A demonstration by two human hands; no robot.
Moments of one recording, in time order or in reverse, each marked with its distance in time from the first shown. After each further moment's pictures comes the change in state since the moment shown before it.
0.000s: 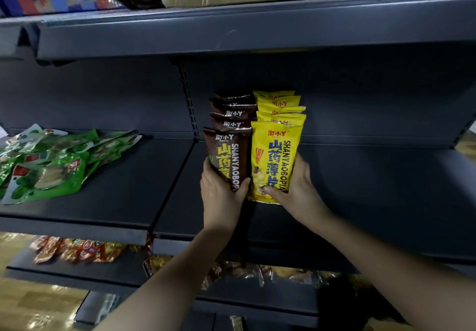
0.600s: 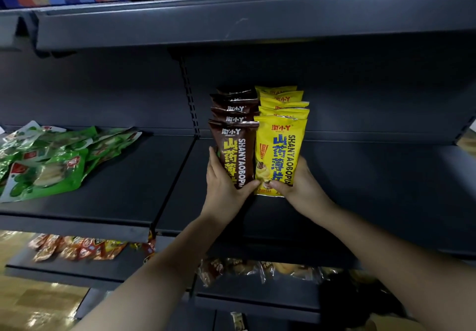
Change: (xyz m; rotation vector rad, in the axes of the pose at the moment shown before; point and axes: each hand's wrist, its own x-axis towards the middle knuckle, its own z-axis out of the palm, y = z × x) left_hand 0.011 -0.008 -0.007 -0.027 -0.248 0.031; right_hand 0.005 -0.004 -0.002 0.064 -0.050 0.080
